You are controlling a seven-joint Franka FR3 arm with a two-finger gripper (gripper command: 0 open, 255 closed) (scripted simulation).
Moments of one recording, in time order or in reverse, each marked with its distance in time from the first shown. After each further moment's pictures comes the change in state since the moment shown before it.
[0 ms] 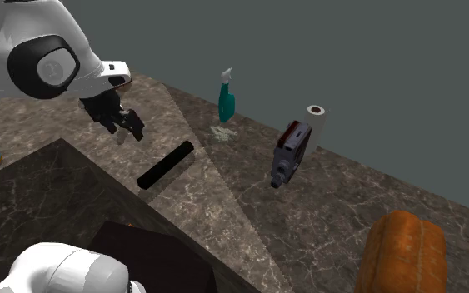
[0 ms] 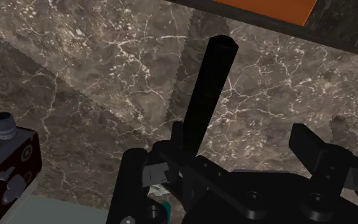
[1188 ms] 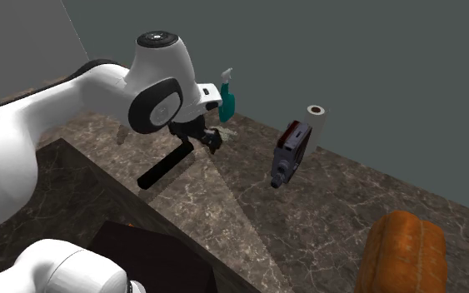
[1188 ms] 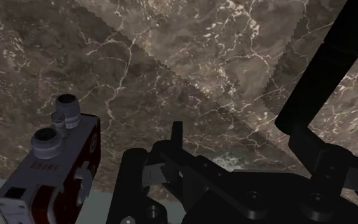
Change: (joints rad) arm -0.094 0.142 -0.371 -0.031 -0.126 0.279 -0.332
